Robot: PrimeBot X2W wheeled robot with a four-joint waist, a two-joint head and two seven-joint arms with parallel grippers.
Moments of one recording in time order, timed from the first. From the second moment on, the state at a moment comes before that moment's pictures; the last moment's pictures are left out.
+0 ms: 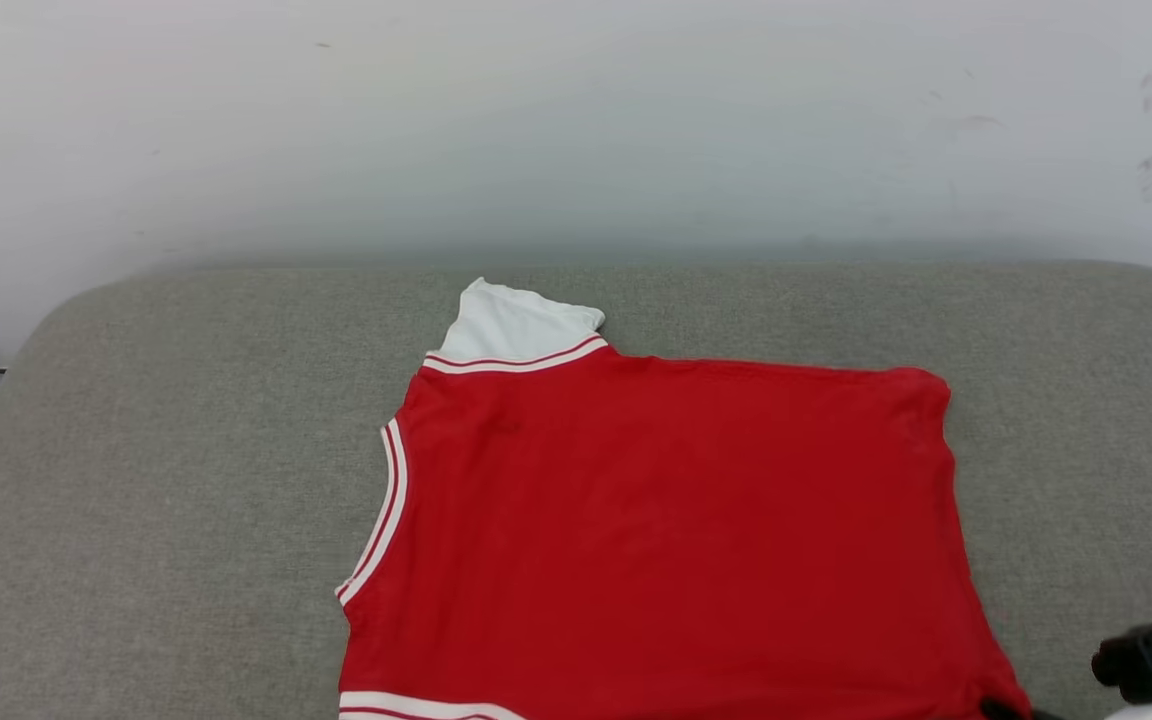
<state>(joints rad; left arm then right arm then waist) 0.30 0.63 -0.54 -0.05 -0.94 0.06 -0.03 -0.09 -0.79 0.71 0.25 0.94 0.13 0.04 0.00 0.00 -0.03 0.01</state>
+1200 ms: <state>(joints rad) -0.43 0.63 -0.56 0.29 -0.72 -0.11 -0.04 -0.25 -0.62 0.45 0.16 0.85 0.13 0.23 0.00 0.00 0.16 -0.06</state>
